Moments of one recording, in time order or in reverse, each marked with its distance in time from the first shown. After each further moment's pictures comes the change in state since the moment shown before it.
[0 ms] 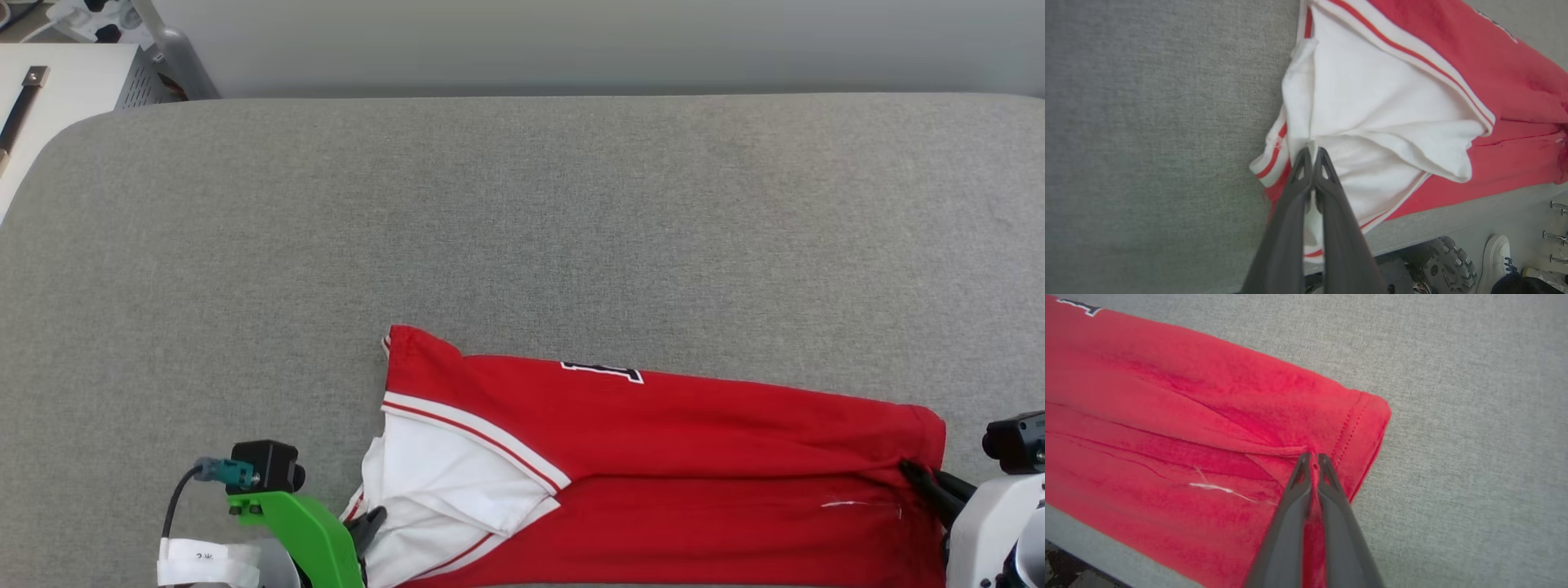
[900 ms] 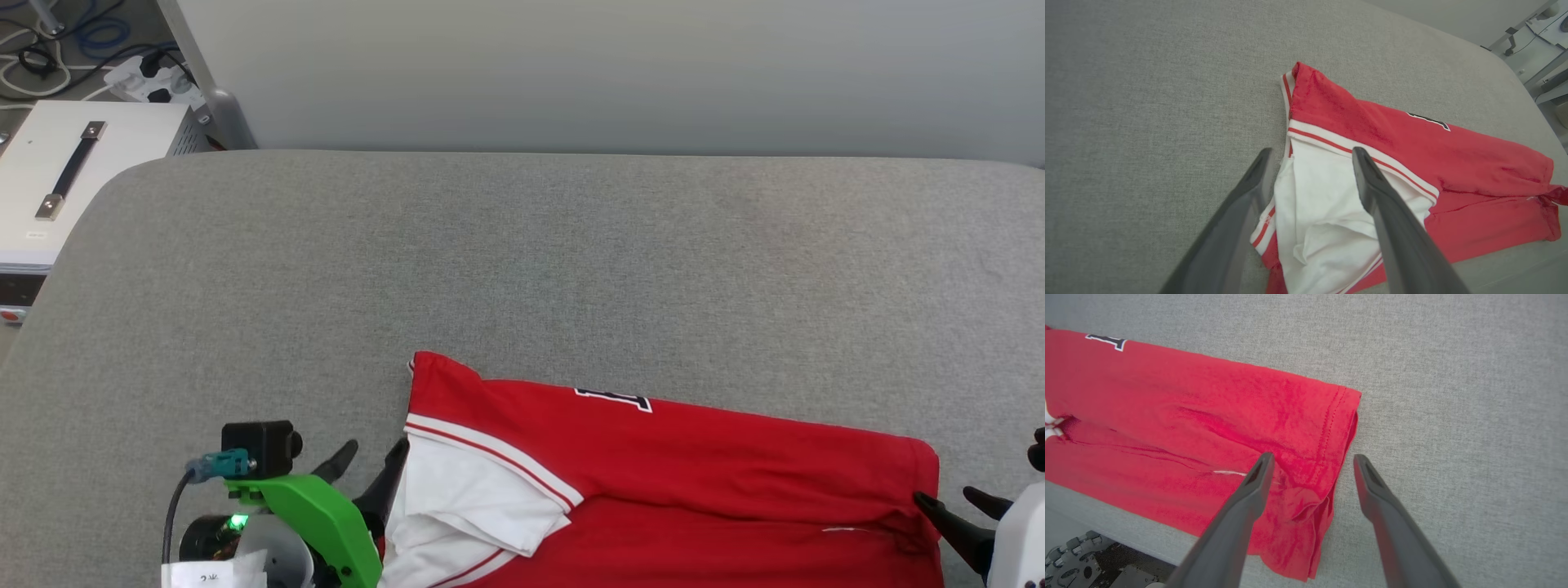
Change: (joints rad) left arm -0.032 -0.057 0.006 0.037 0.104 -0.027 -0.227; right arm 0.073 -0.031 -0.096 -0.046 0.140 0.000 0.179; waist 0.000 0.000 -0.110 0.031
